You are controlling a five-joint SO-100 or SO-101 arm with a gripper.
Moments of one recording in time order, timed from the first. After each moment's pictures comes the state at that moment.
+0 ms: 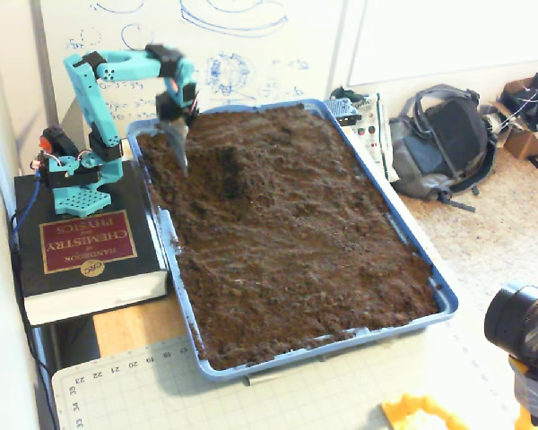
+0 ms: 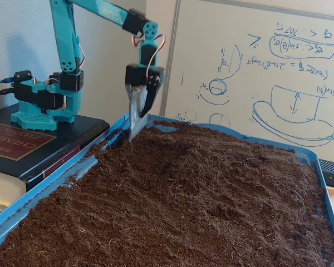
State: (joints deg) arm -21.0 102.3 128.4 58.3 9.8
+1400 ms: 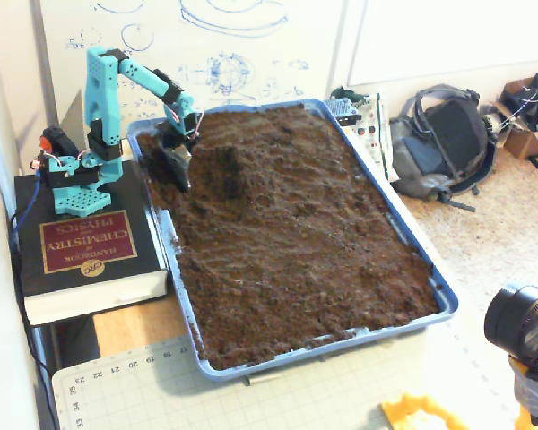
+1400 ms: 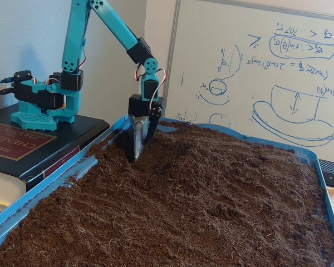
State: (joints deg) arm -21.8 82.4 128.8 34.0 9.8
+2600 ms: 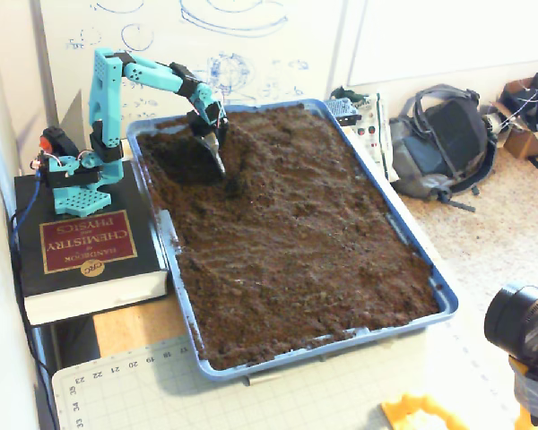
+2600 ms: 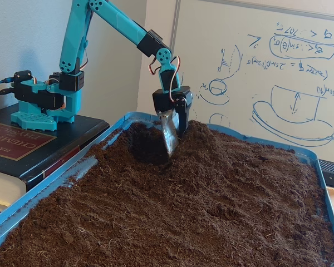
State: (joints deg) arm -14.9 81.5 114.5 32.3 14.7
